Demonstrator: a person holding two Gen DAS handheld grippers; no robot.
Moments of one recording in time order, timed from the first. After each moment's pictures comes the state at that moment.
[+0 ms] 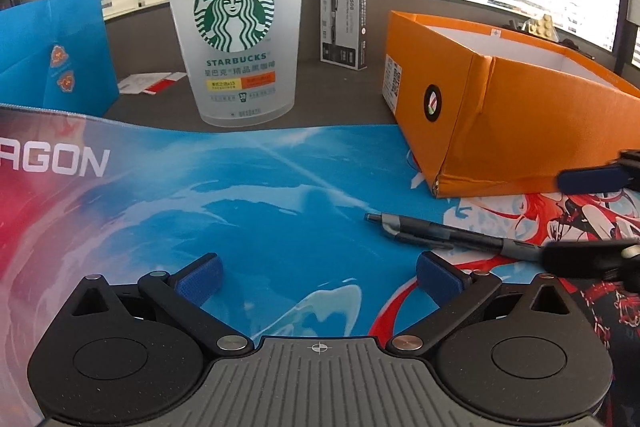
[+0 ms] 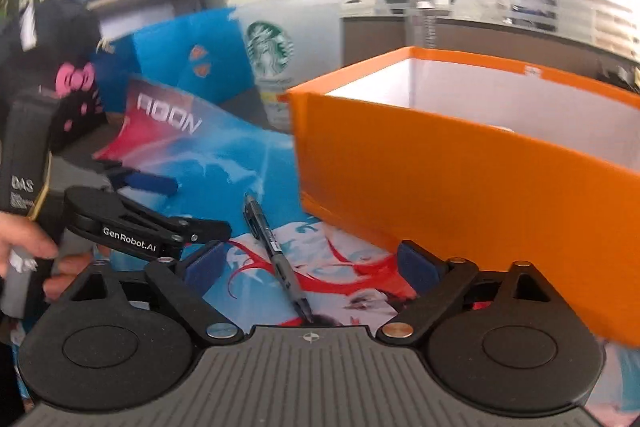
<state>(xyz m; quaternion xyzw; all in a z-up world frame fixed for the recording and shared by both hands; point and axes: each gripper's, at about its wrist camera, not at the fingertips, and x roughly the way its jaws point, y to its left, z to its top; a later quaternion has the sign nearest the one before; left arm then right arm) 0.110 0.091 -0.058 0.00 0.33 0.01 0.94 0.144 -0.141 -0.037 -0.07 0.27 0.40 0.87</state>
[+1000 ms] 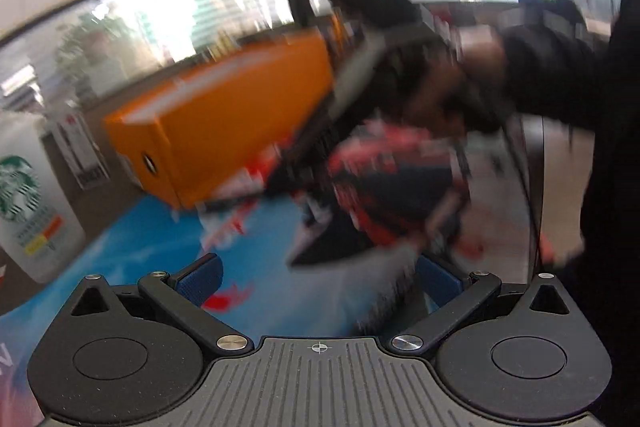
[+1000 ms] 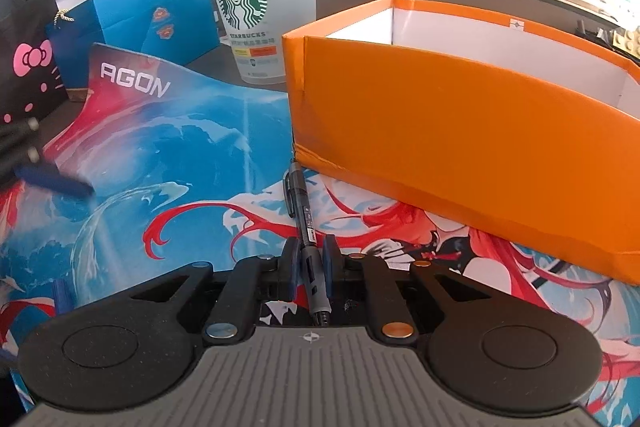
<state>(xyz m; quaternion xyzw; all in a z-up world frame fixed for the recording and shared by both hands) 0.004 0.074 -0.049 0.25 0.23 -0.40 0.85 0.126 -0.130 -0.042 -0.07 0.34 0.32 0.88</state>
